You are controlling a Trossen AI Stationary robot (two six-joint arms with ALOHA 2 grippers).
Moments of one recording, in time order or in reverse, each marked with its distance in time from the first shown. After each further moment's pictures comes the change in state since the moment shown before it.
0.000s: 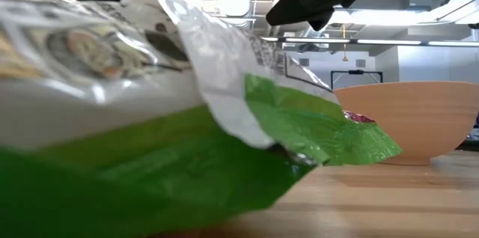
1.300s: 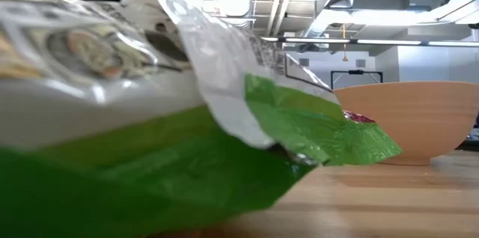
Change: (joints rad) left arm -0.494 0.552 0.000 0.656 -0.004 -0.142; right arm 0.145 -0.006 0.000 0.072 0.000 -0.095
